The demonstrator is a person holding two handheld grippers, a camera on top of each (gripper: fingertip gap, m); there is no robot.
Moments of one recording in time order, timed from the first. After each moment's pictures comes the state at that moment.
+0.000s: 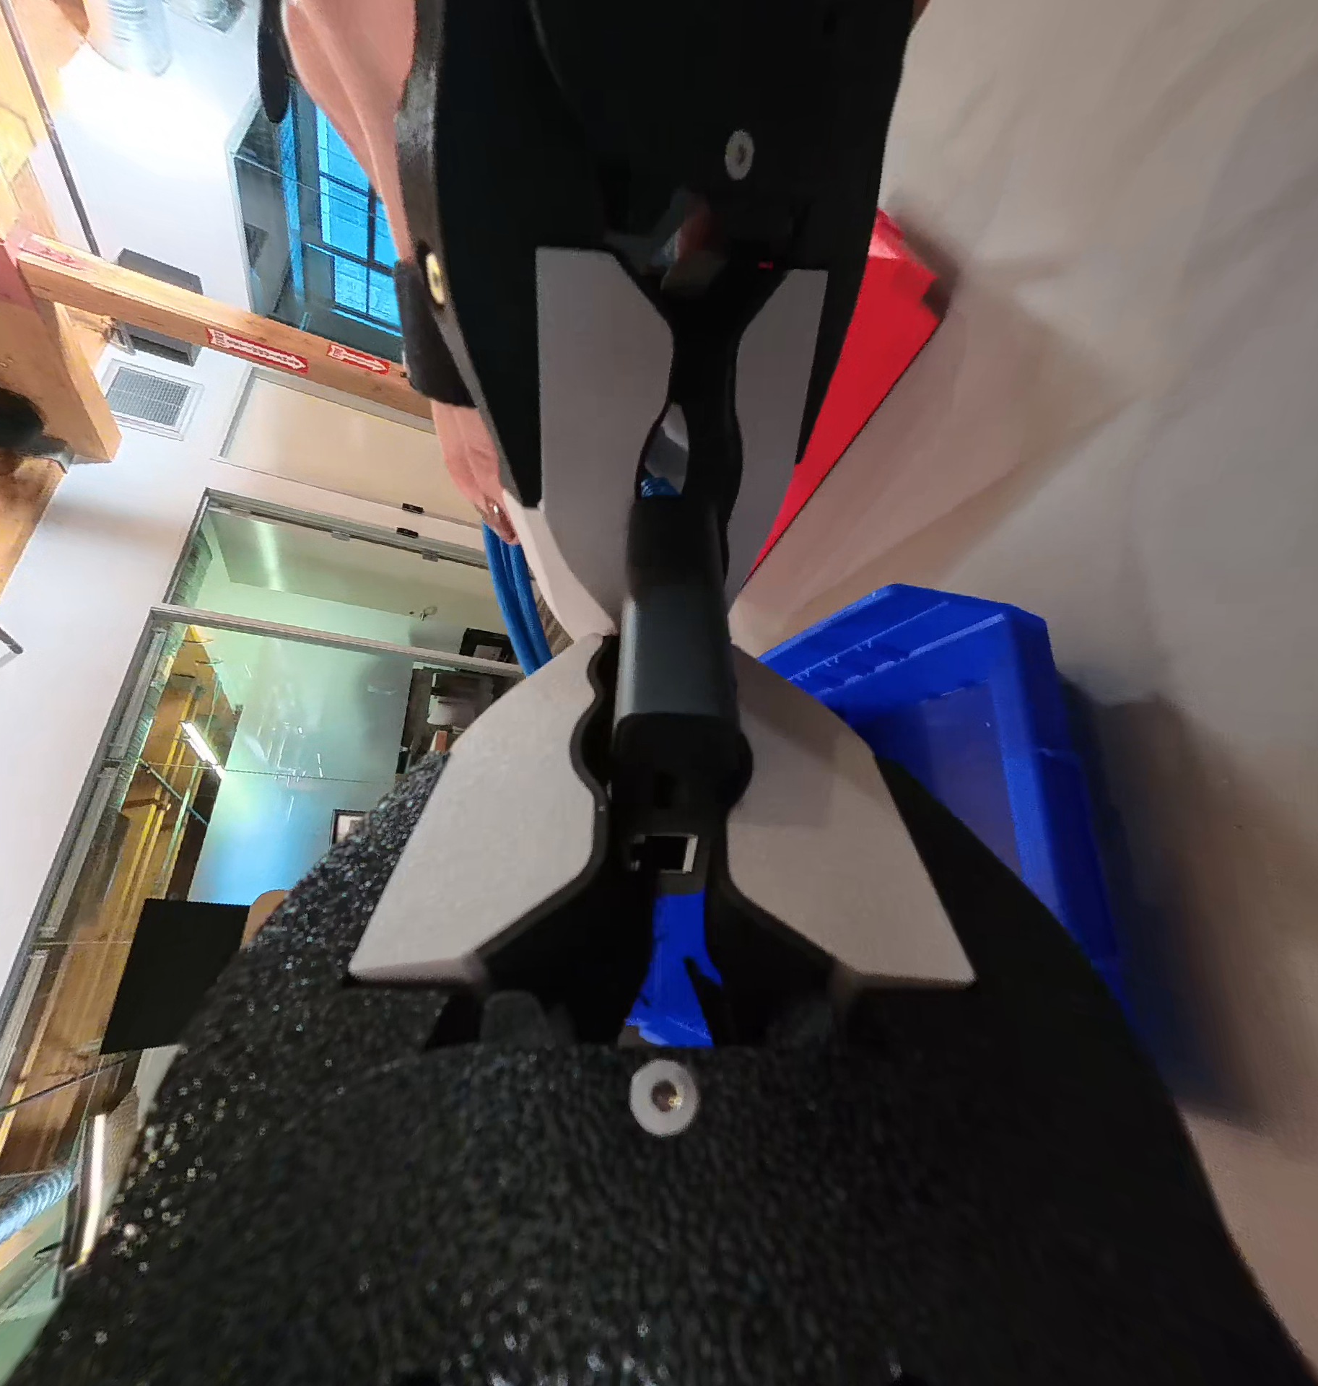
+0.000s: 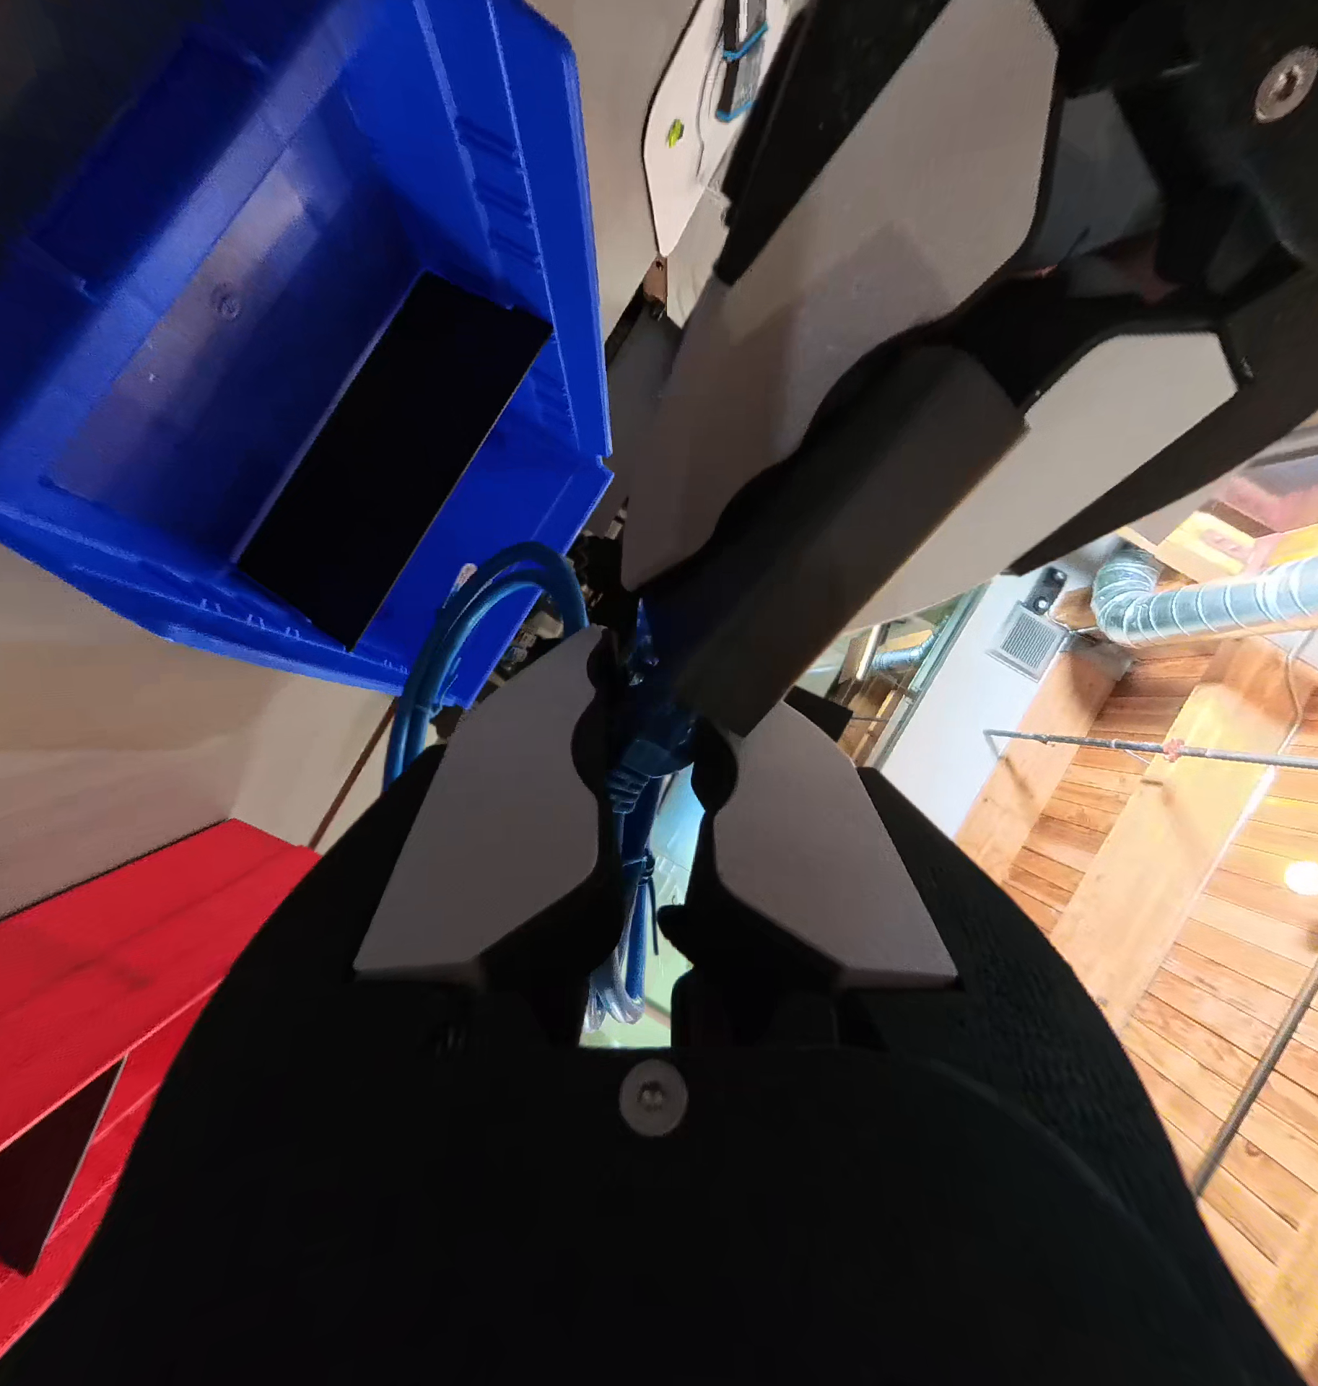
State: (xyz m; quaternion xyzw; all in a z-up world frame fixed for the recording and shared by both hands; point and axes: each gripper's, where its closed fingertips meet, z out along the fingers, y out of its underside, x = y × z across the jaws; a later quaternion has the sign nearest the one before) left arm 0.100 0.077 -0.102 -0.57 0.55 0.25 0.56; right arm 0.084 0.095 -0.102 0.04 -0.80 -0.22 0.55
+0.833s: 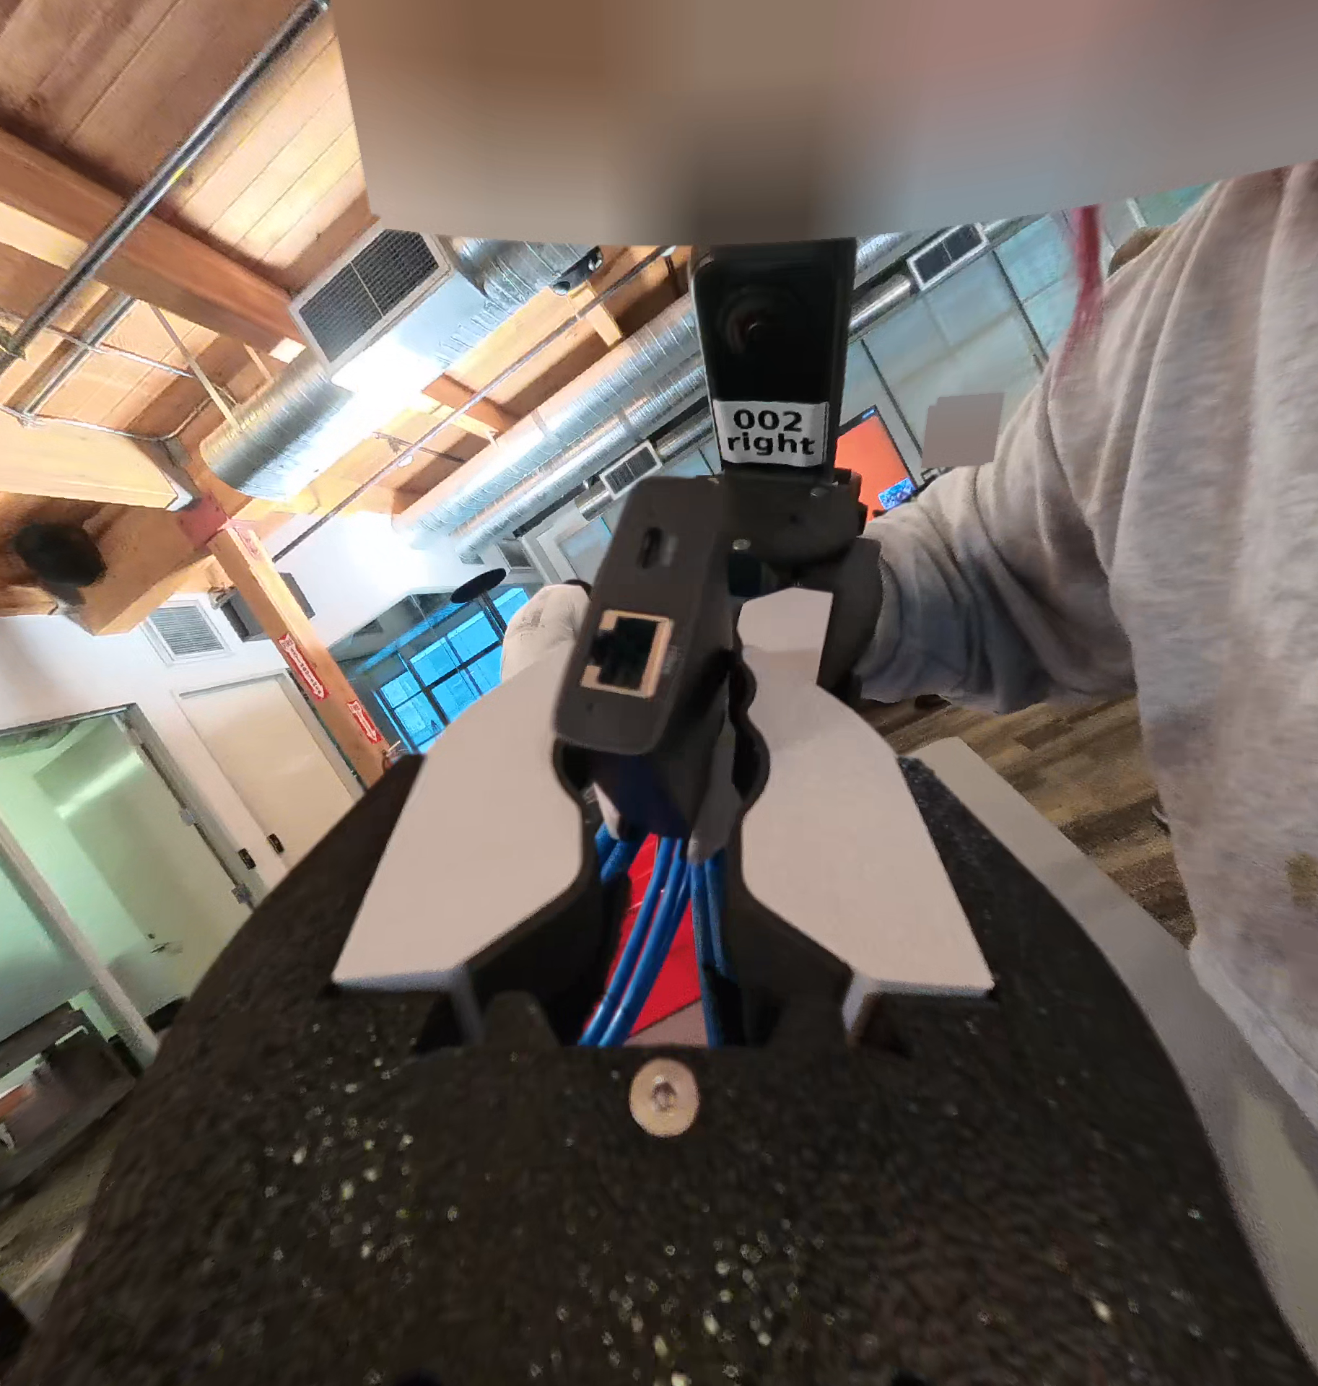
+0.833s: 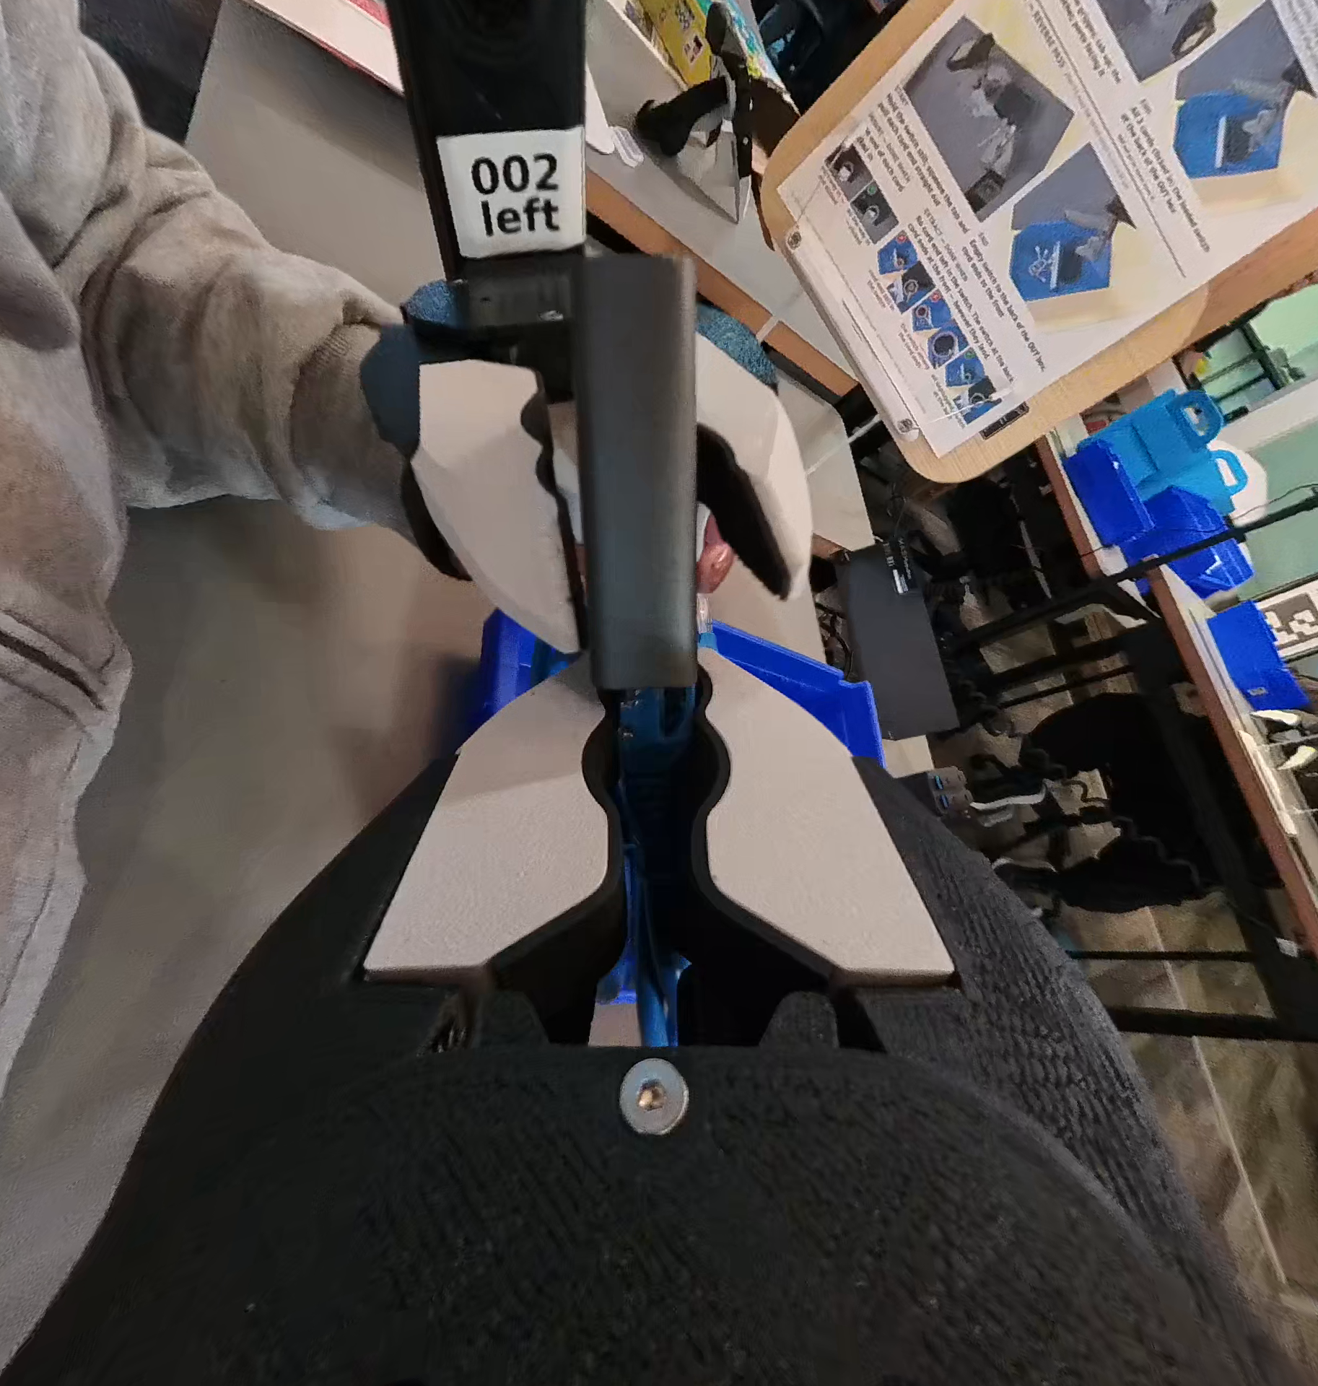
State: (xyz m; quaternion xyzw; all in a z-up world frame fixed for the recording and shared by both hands) left arm 0.115 0.041 -0.048 -0.40 0.37 -0.13 0.83; right arm 0.080 0.052 -0.089 -0.26 -0.80 0.27 0.47
